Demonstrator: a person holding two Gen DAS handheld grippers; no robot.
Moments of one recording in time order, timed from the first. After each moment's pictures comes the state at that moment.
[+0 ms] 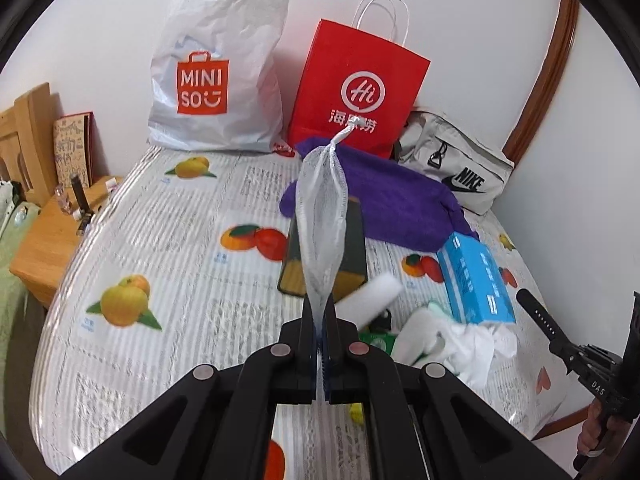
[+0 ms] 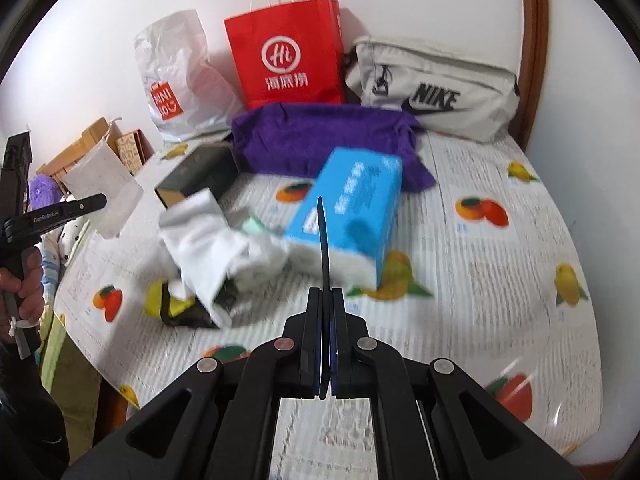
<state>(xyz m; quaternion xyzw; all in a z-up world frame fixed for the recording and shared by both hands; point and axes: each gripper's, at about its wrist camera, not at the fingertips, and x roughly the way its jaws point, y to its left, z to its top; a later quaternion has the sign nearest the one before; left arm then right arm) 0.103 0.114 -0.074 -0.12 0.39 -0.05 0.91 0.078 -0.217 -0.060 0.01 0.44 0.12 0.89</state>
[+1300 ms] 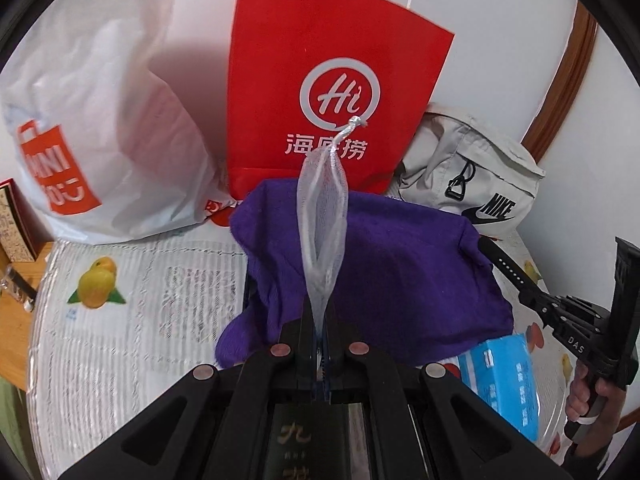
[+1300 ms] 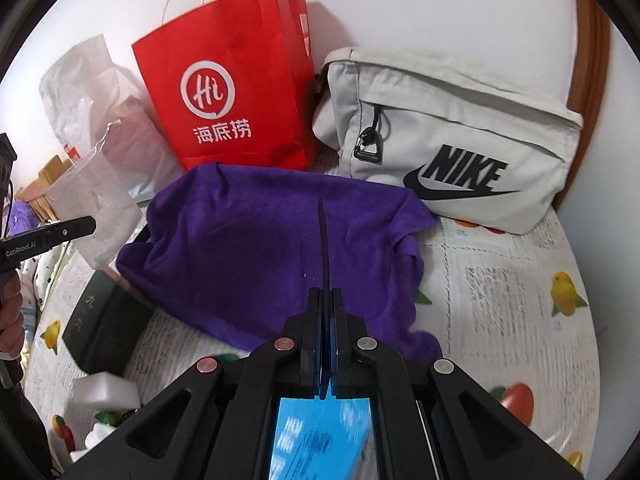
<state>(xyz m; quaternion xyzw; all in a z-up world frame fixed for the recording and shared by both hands) 0.328 0.067 -0.074 -0.07 0.44 -0.09 0.89 0.328 -0.215 -0.079 0.00 0.44 0.11 0.89</state>
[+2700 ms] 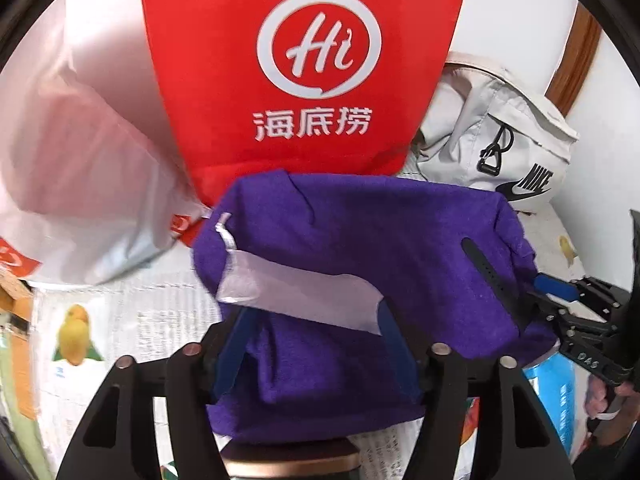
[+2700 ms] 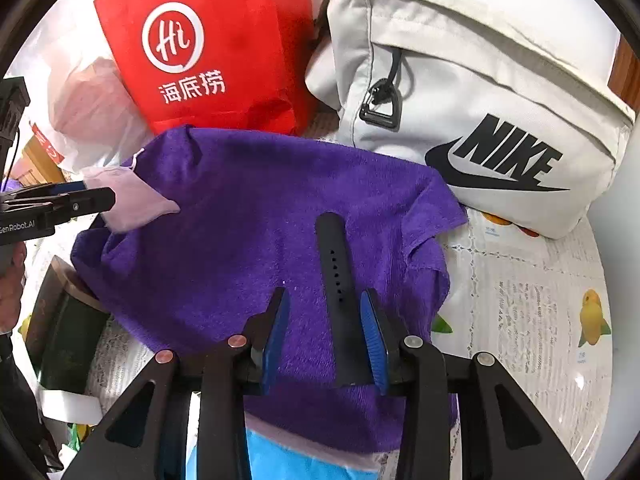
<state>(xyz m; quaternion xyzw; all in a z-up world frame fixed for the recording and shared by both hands) 0.396 0.028 -0.097 0.00 0.49 -0.08 0.87 0.381 -0.204 -0.121 -0.03 0.50 0.12 0.86</state>
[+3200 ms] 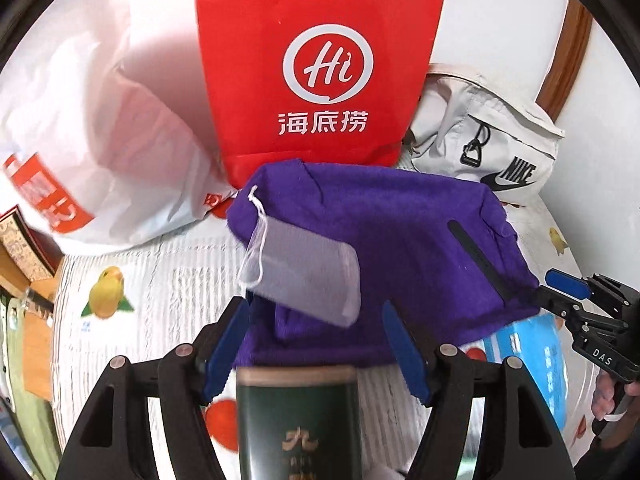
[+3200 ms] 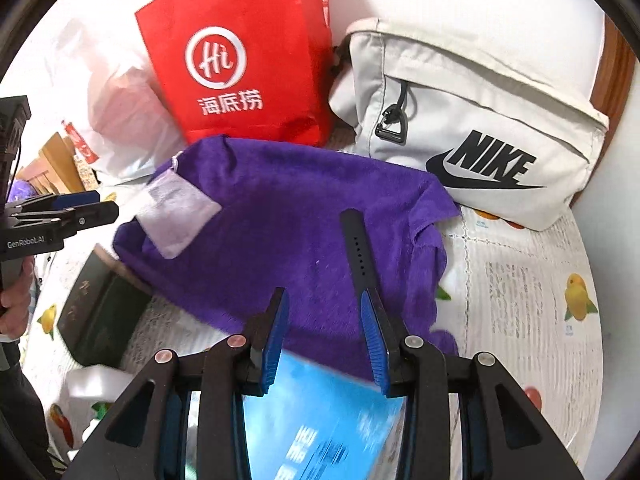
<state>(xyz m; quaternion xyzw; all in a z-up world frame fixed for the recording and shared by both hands) 0.337 0.040 -0.072 0.00 0.48 -0.07 0.88 0.336 -0.199 -0.087 -0.02 0.48 0.13 0.87</state>
